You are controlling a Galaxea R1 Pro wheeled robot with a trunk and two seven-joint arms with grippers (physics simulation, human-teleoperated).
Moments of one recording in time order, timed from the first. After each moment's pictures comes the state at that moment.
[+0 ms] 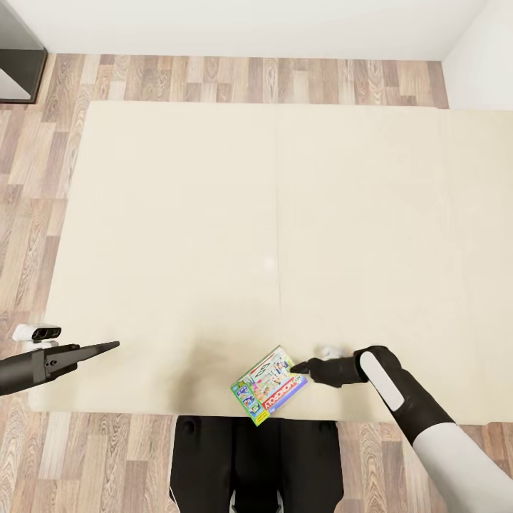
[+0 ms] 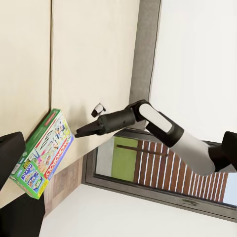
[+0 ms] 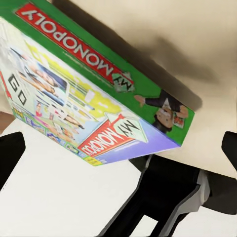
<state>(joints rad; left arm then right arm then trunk) -0.39 0.50 0.36 -1.41 0.38 1.00 -1.56 -0.69 -0.18 0.26 -0.94 -0.76 1.03 0.21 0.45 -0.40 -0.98</state>
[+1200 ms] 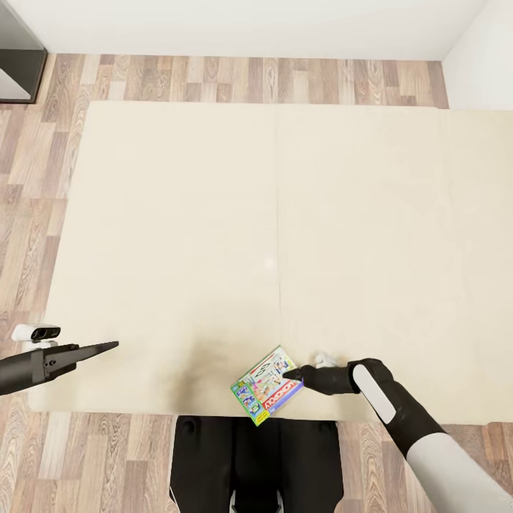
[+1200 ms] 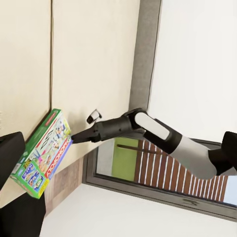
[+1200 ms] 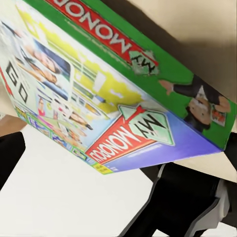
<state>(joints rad) -0.39 0.51 0.36 -1.41 0.38 1.00 -1.56 -0.66 -0.14 0.27 -0.89 -0.74 0.90 0.27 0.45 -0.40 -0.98</state>
